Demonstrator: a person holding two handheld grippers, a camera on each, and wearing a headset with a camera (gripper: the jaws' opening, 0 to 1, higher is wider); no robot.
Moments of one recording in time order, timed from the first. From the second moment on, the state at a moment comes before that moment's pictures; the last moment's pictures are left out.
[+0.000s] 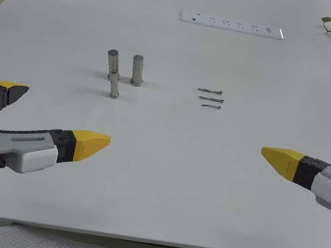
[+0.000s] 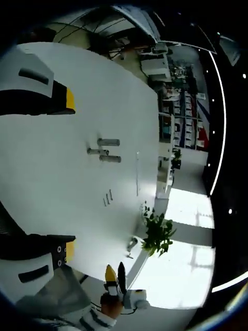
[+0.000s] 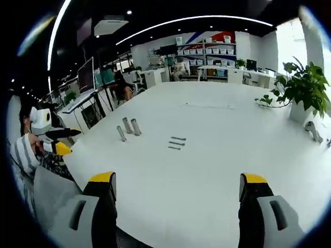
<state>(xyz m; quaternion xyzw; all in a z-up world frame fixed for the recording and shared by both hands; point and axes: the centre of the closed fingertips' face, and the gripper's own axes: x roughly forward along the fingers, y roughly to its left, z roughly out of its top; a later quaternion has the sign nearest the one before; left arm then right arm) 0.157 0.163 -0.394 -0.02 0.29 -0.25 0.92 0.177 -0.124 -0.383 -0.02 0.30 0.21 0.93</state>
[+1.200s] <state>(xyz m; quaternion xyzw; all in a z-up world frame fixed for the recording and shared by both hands) 0.164 0.158 -0.397 -0.02 0.29 -0.26 0.92 0.178 -0.131 -0.389 -0.01 0.33 0.19 0.93</state>
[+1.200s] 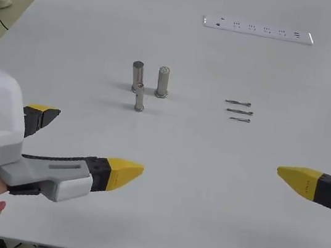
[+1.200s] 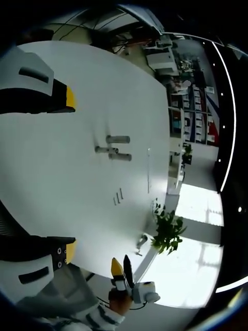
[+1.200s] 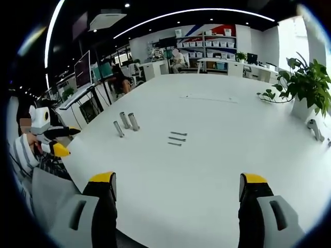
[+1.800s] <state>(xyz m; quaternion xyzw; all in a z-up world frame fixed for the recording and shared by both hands) 0.160 0.152 -0.398 -0.02 0.30 -0.27 0.91 0.176 -0.131 -0.384 -0.01 0.32 0.19 0.93</state>
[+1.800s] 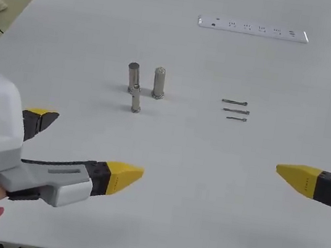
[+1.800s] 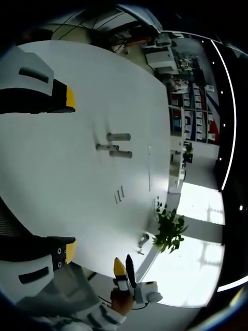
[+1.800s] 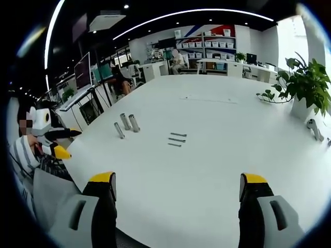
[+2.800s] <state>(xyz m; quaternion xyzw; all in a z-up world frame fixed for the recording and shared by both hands) 0.161 0.138 -0.391 0.01 0.31 -0.31 0.90 0.180 -0.138 -0.374 -0.01 0.32 0.18 0.93</state>
